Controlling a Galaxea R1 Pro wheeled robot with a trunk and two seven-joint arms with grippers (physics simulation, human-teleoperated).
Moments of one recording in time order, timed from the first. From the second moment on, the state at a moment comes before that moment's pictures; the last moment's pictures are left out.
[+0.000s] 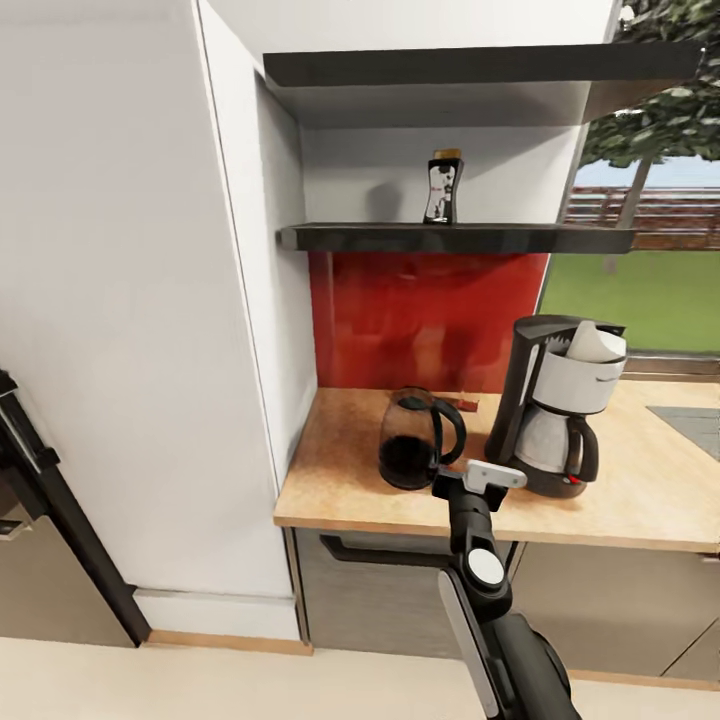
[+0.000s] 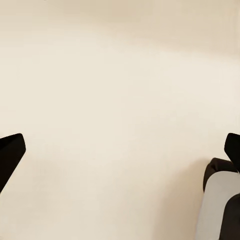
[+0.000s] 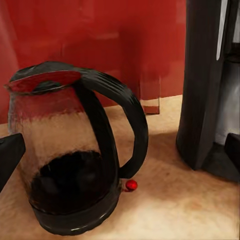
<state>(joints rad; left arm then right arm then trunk) -0.19 0.28 -0.10 -0.13 0.26 -0.17 0.04 -0.31 0.17 0.21 -1.51 0.02 0.17 -0.47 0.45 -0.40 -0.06</state>
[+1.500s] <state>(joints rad) -0.19 0.27 -0.09 -0.12 0.15 -0.16 0.04 -1.64 0.17 0.27 -0.83 0.00 0.67 -0.48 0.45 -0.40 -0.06</state>
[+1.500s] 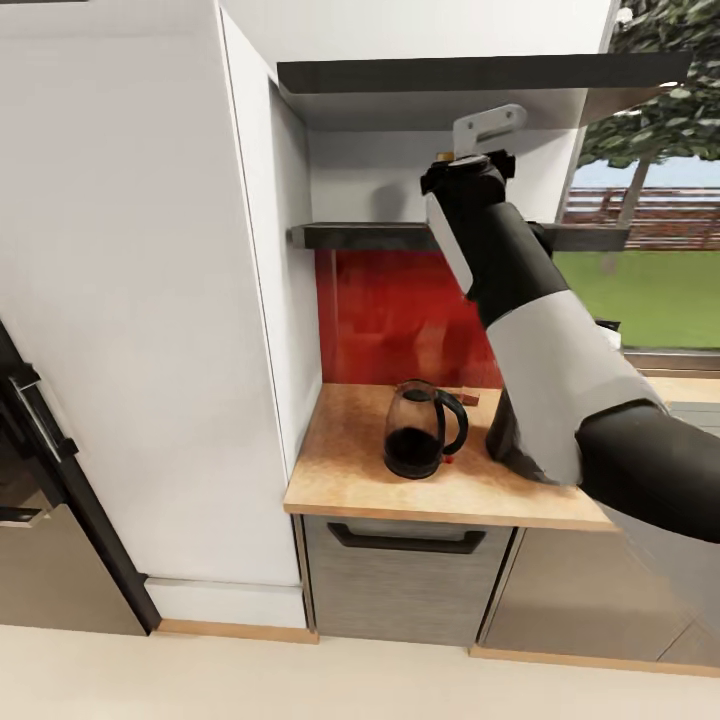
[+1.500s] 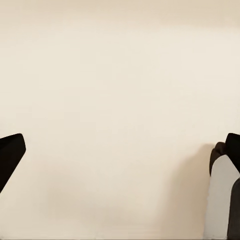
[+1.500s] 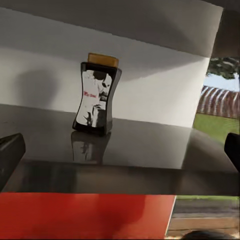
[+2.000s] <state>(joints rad) -0.18 0.27 -0.09 -0.06 0.15 -0.15 0.09 -1.79 0.17 0.24 -0.66 -0.15 0.68 -0.47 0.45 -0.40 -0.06</state>
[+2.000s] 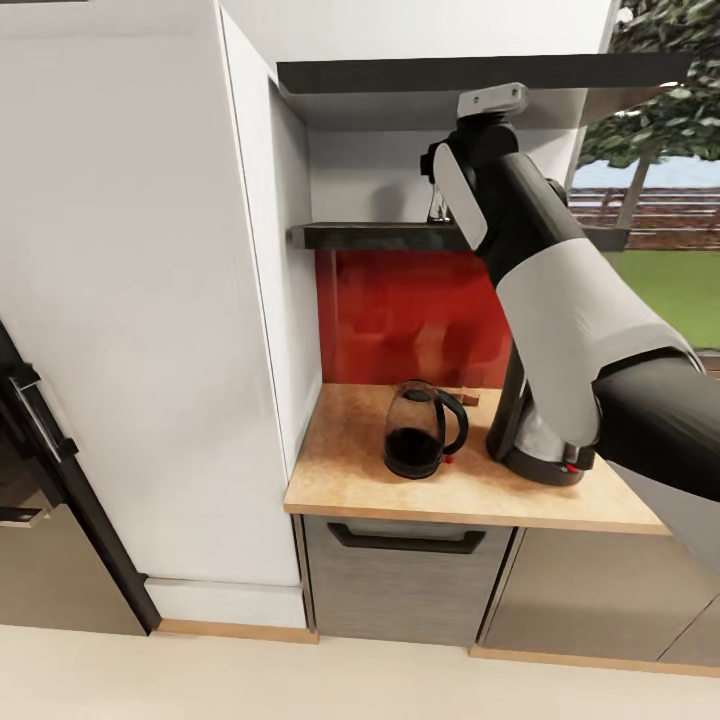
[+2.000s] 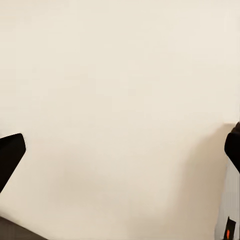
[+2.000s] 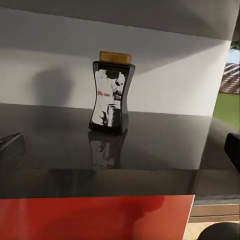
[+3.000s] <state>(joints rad) -0.04 0.28 -0.10 -0.06 0.14 -0.14 0.12 -1.78 0.17 0.14 -0.66 -0.14 0.67 -0.47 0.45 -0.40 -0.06</state>
